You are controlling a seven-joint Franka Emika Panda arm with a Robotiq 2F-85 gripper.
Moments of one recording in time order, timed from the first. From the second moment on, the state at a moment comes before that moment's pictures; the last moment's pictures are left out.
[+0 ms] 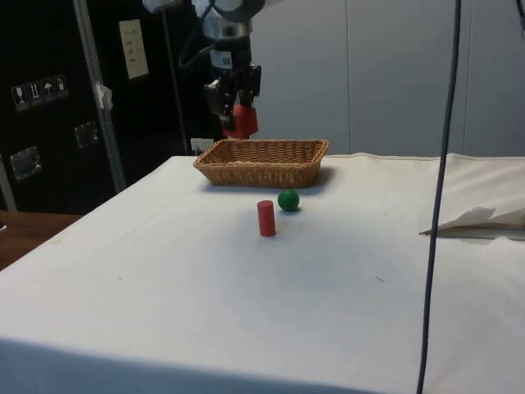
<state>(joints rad) 0.50 0.34 -0.74 -2.06 0.08 2.44 0.09</state>
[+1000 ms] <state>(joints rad) 0.44 0.58 -0.86 -1.92 0.45 2.44 -0.25</state>
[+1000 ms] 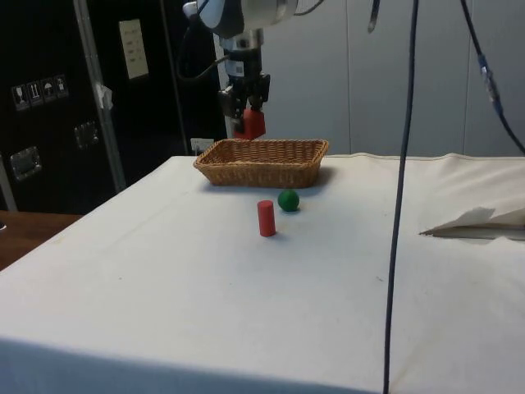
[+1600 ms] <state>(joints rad) 0.38 0.82 -0.91 -1.78 0.75 2.41 -0.46</state>
